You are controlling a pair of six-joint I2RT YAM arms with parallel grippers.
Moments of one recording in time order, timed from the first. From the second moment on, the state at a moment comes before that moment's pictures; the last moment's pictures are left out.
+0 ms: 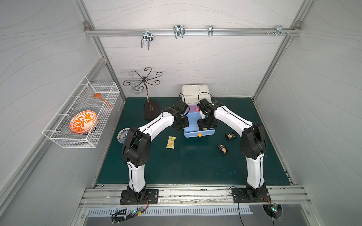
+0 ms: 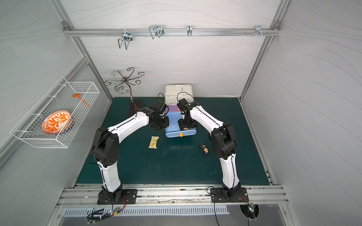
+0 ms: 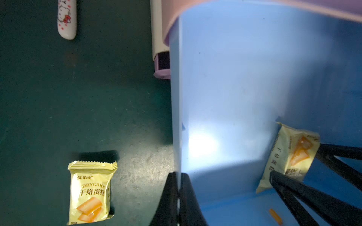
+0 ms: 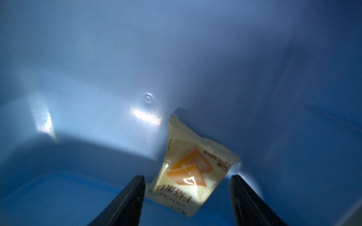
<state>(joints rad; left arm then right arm) -0.52 1.91 1.57 -0.82 0.08 -0.60 0.62 2.06 1.83 -1.14 0.00 0.24</state>
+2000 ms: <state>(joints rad) -0.48 2.01 1.73 -0.89 0.11 -0.57 0.27 1.83 1.91 -1.08 -0.21 0.32</state>
